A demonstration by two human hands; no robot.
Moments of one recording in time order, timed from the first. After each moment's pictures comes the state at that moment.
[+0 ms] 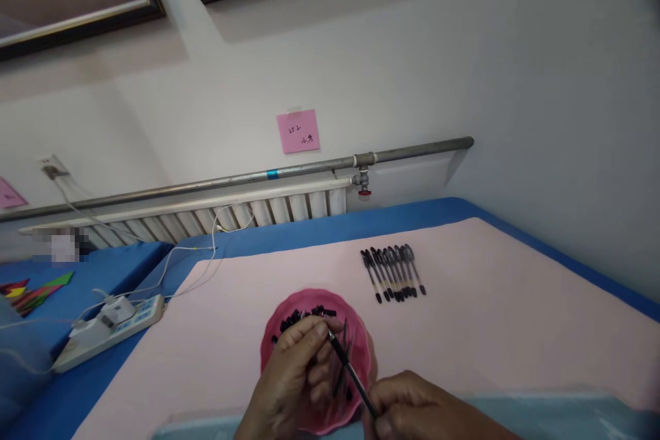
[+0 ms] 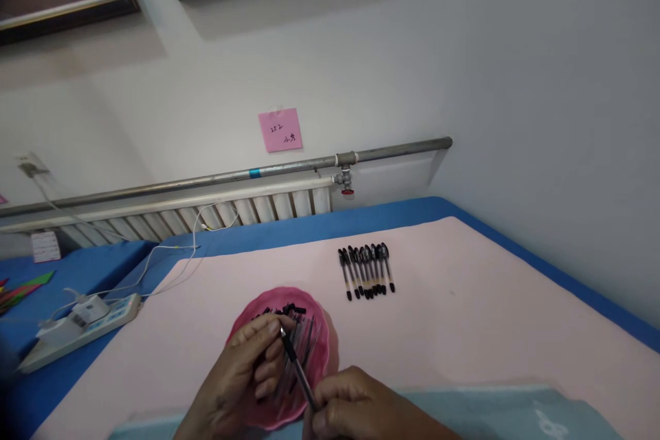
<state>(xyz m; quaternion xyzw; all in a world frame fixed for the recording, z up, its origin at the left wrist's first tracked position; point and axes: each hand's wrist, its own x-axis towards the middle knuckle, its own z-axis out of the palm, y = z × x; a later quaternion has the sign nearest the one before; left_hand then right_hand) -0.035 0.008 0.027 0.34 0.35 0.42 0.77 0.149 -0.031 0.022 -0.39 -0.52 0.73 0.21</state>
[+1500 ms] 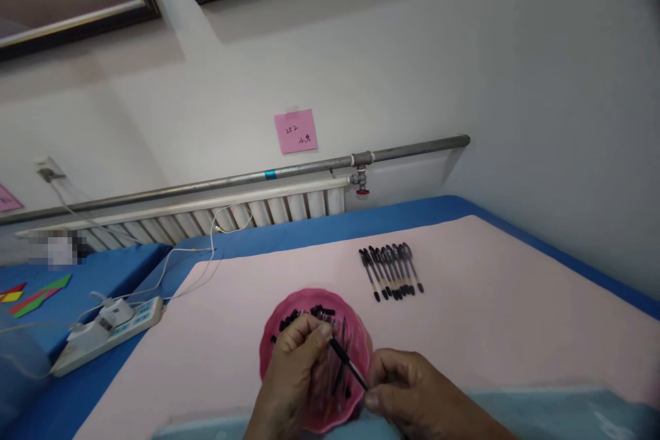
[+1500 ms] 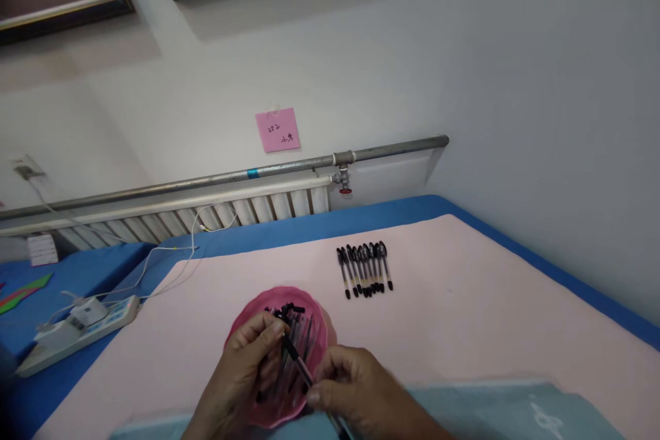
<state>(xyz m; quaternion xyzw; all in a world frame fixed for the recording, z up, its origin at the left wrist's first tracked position) -0.025 0.006 0.021 0.37 0.41 0.46 0.70 0.141 -0.027 0.002 -0.46 -0.48 0.66 0.36</state>
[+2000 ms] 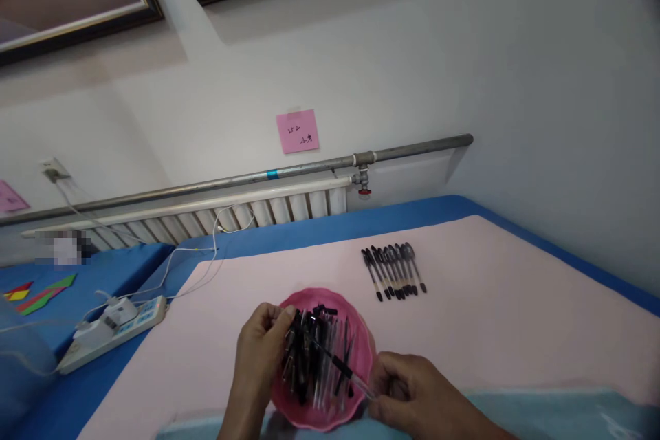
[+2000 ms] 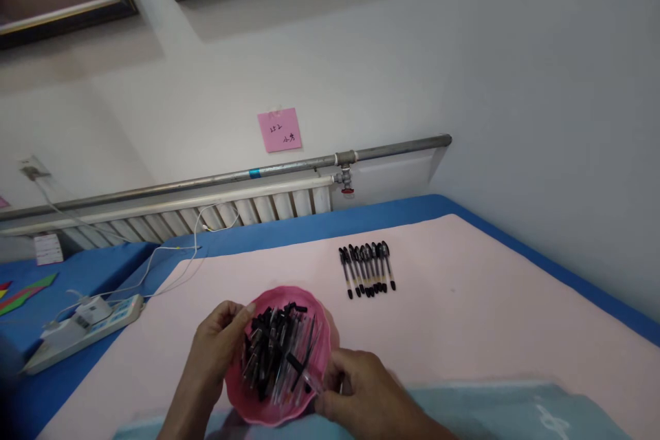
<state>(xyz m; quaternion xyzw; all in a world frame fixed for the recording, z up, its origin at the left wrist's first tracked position) -0.067 0.029 0.023 0.46 0.59 0.50 0.44 0.141 -0.027 0.009 -0.58 -0.60 0.50 0.24</state>
